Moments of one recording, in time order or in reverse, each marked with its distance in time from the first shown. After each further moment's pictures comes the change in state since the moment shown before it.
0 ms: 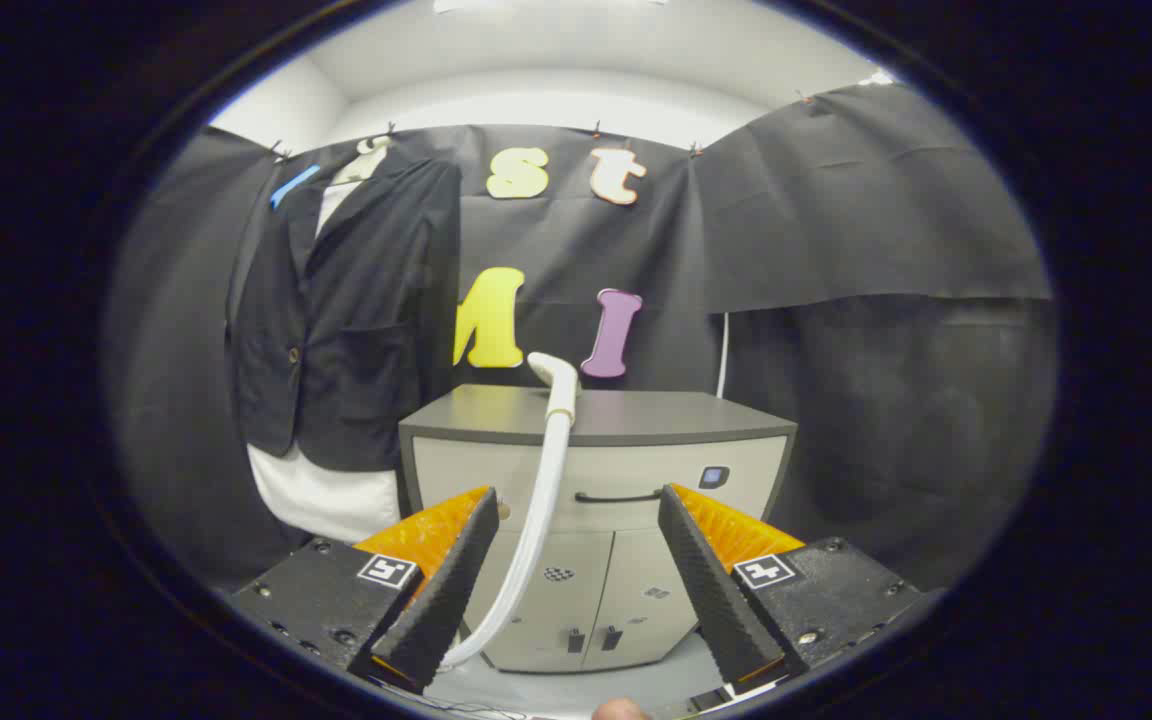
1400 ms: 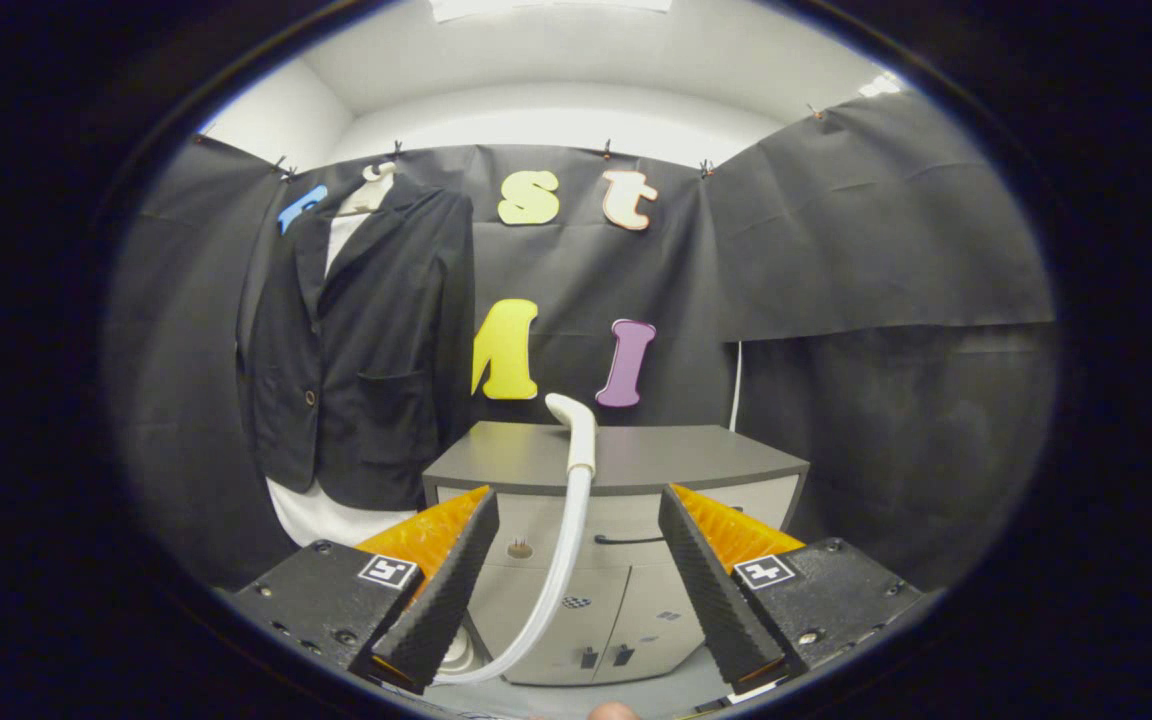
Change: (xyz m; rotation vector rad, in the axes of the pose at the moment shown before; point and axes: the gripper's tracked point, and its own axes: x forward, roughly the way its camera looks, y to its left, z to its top) arm 0.013 0.015 0.063 0.054 -0.039 -0.020
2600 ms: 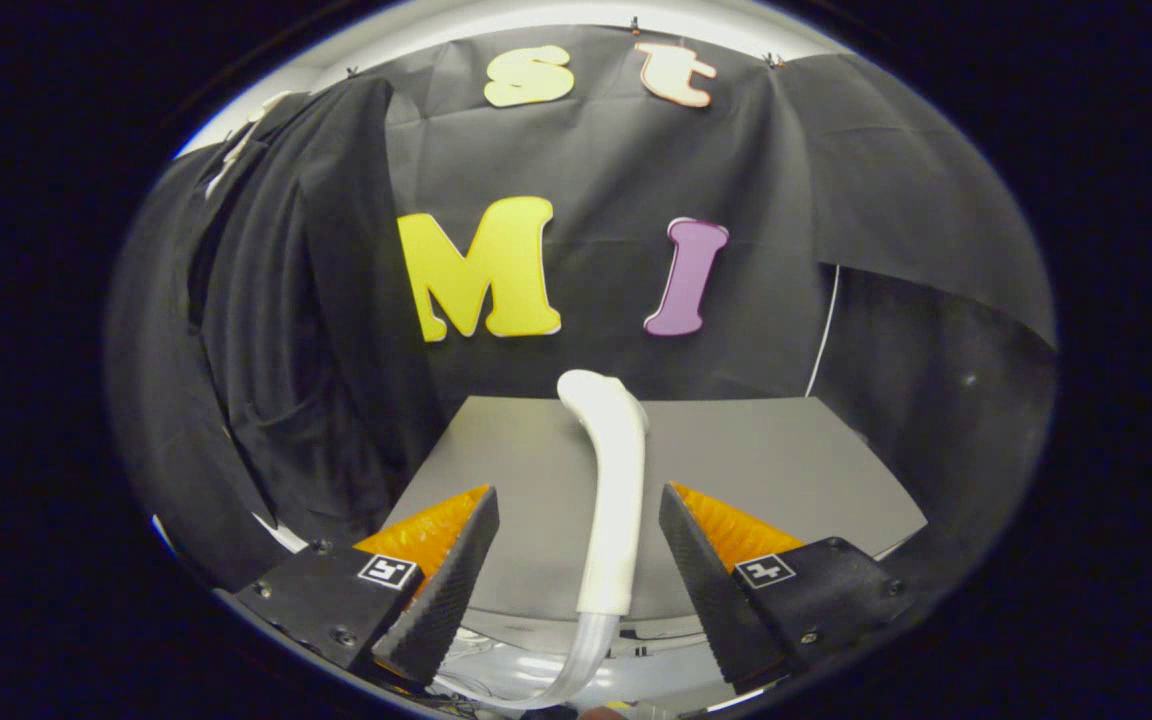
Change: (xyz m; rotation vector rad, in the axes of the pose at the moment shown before) arm 0.251 0.017 0.035 0.008 0.446 0.131
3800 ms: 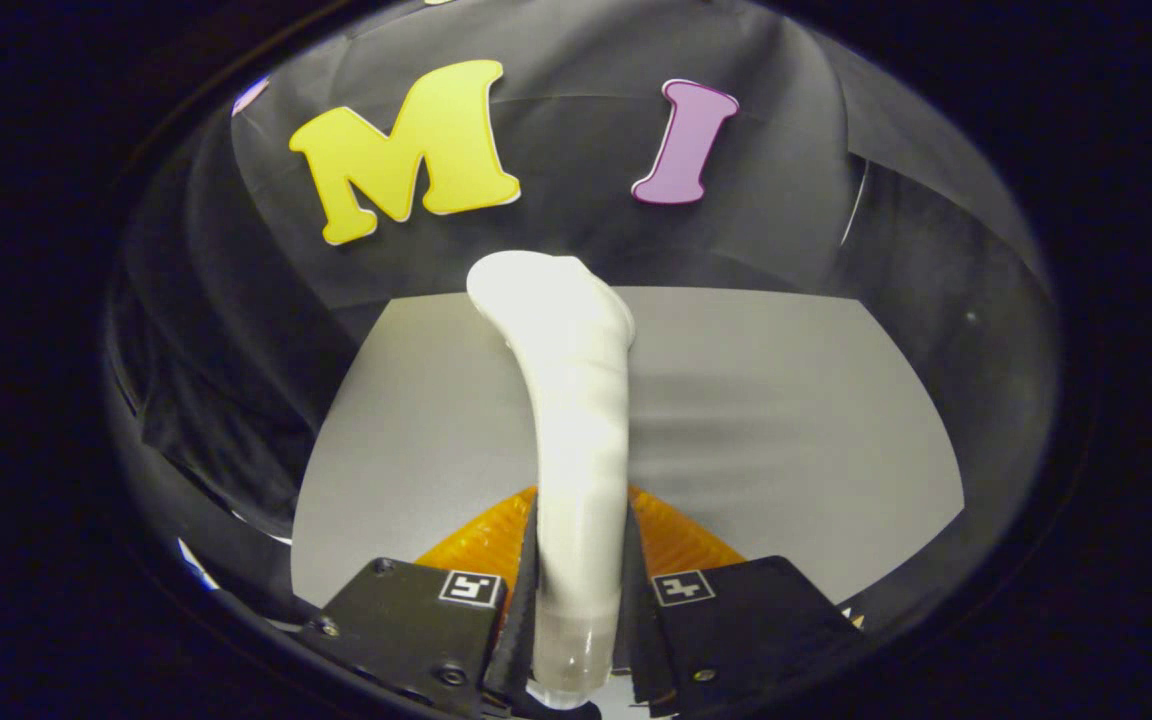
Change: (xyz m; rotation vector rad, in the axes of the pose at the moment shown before) arm 0.080 -0.009 -0.037 0.037 0.355 -0.079
